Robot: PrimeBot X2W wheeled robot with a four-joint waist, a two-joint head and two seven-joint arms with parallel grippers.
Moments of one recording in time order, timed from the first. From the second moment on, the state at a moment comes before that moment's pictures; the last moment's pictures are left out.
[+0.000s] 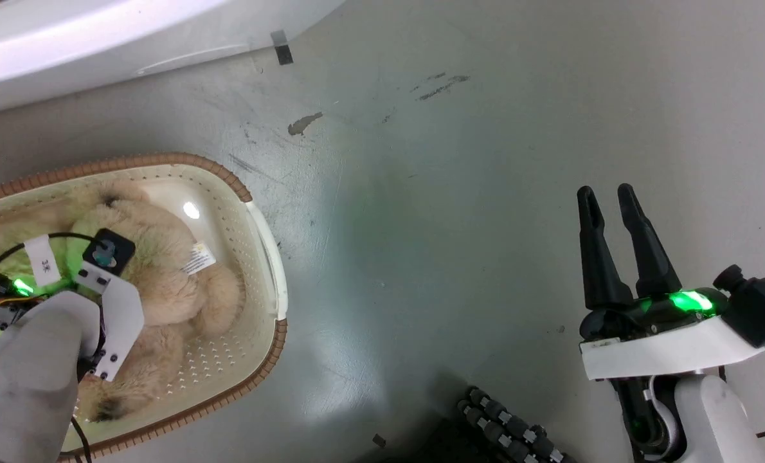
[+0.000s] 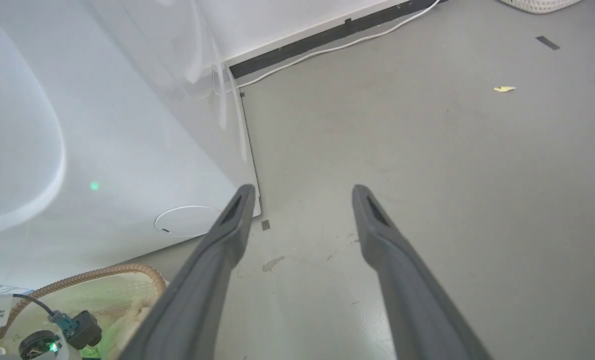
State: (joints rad) left arm -0.84 0.49 -0.71 1.19 -0.25 -0.13 0.13; right arm -0.24 -0.05 0.14 0.00 0.55 0.13 -0.25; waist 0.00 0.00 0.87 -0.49
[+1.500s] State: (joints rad) left arm -0.23 0.29 -0.46 0.44 -0.29 0.09 -0.25; right arm -0.03 -0.05 -0.04 0.04 0.30 0.13 -0.26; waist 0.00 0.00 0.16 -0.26
